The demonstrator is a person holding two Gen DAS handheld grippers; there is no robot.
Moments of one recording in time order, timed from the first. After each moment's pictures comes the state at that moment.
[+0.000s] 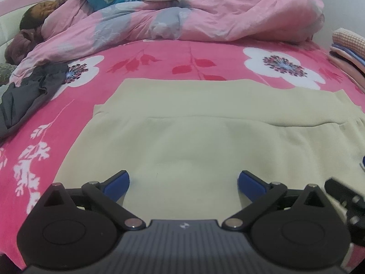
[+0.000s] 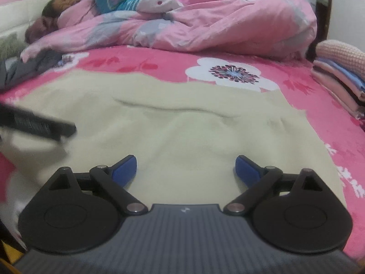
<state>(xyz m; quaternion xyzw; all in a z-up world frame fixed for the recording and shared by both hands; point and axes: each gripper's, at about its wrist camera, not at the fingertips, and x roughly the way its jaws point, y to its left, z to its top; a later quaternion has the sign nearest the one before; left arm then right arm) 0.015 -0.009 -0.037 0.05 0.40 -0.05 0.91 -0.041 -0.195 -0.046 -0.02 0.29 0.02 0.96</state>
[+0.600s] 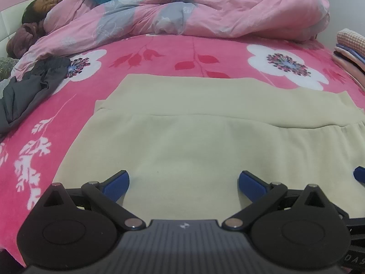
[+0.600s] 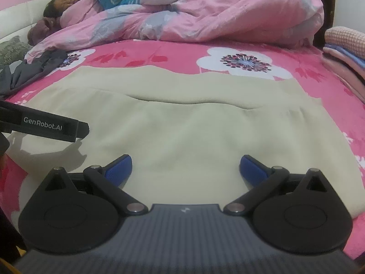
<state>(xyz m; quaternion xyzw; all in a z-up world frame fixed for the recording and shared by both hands) 0.019 -0.010 -0.035 0.04 0.42 -0.04 0.91 -0.033 -0.188 -0.058 0.00 0.33 0.03 0.94</state>
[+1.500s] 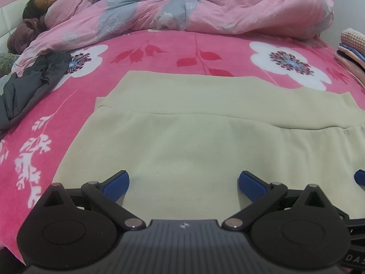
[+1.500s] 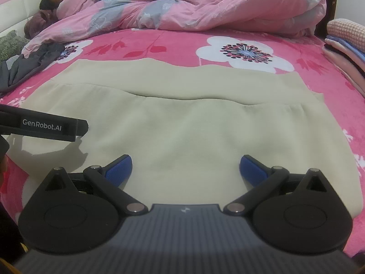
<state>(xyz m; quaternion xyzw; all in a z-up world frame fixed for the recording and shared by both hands) 0.023 -0.010 -0.032 0.04 0.43 -0.03 0.90 -0.027 -0.190 -0.051 0.00 0.36 0.02 0.93</state>
